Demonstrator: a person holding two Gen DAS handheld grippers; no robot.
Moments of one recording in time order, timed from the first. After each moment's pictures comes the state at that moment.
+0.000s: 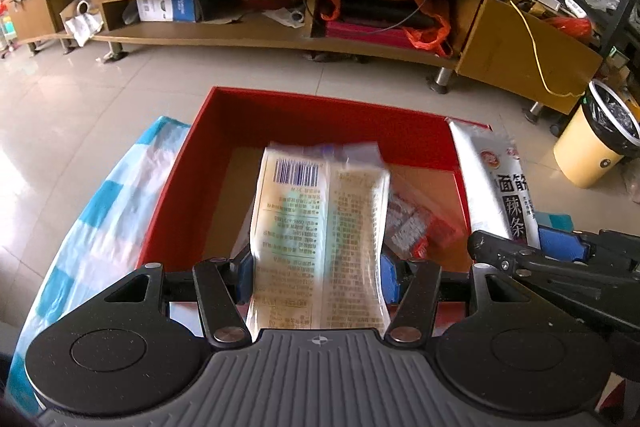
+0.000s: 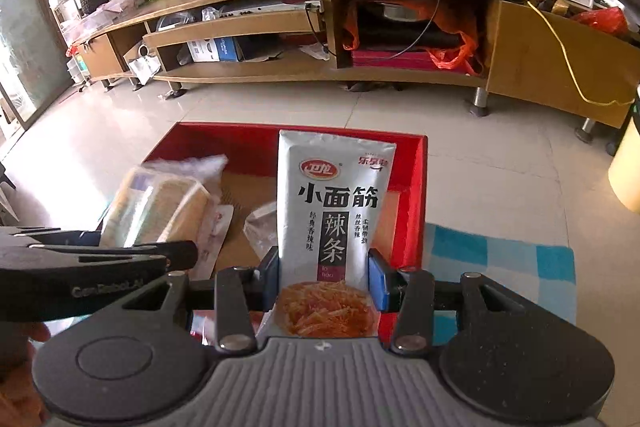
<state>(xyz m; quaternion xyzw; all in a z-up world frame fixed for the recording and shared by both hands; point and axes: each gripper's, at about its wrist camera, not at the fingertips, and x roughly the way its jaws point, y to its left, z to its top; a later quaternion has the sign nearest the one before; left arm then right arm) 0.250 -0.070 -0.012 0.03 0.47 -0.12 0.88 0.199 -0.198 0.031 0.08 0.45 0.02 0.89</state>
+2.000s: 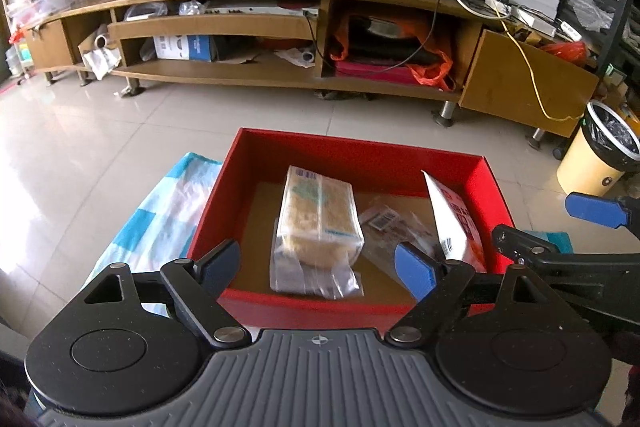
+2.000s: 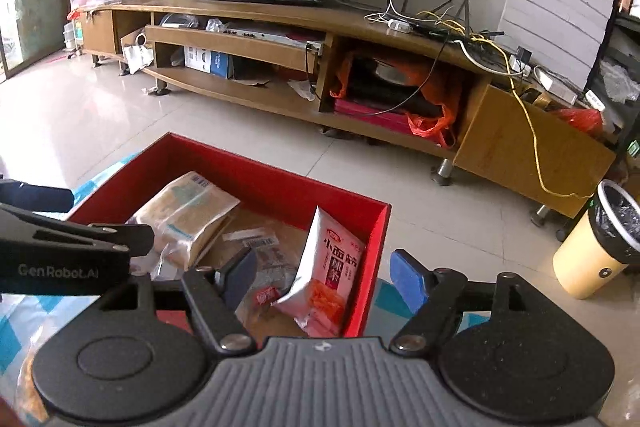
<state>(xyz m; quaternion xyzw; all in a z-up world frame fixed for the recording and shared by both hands) 0.221 -0.058 0.017 0.04 0.41 -0.11 0.90 0.177 -0.175 0.069 -0.06 0.40 0.00 0.92</state>
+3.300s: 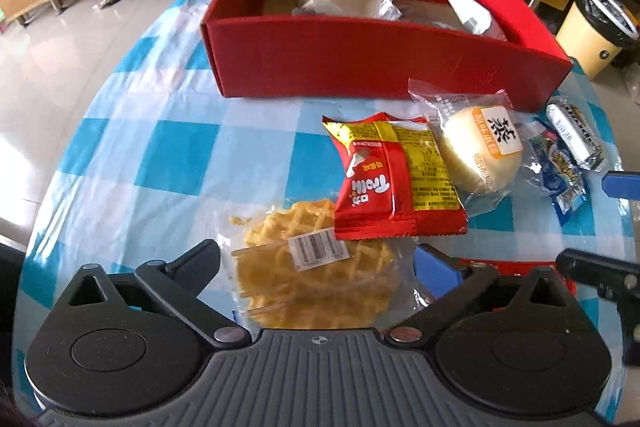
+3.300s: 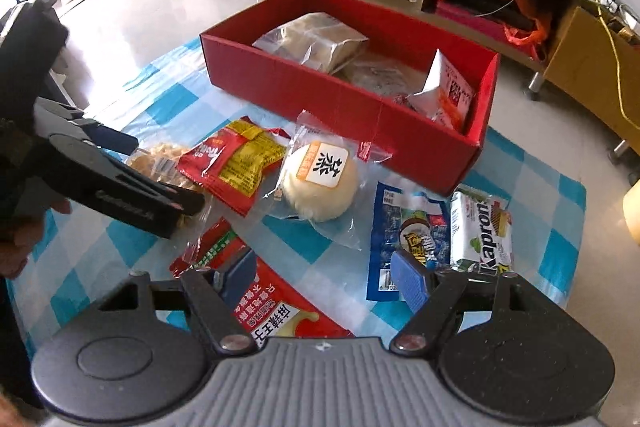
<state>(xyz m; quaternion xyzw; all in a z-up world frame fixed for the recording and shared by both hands) 0.156 -0.009 -0.072 0.10 0.54 -0.14 0.82 0.072 -0.145 0.020 -0.05 0.52 0.13 0.84</state>
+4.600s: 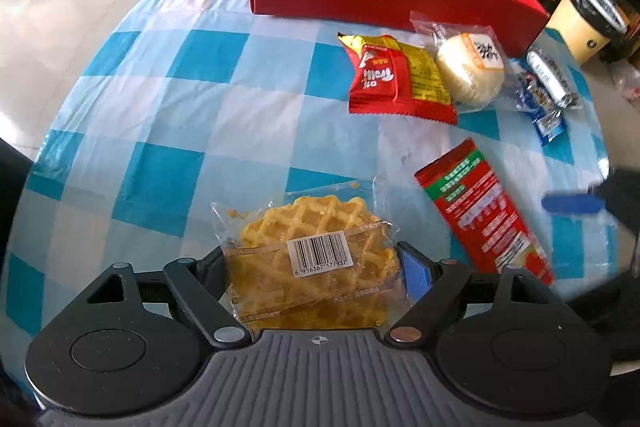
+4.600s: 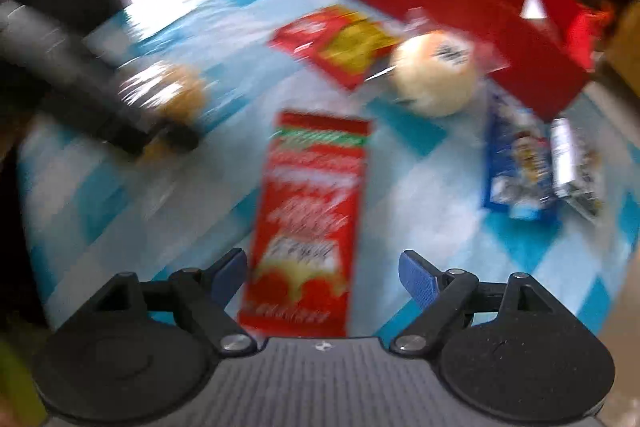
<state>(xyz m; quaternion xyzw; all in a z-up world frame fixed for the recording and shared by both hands) 0.105 0.039 -0.065 0.07 0.58 -0.15 0.80 0.042 -0.097 -0.028 -0.07 0.57 0.17 0.80</state>
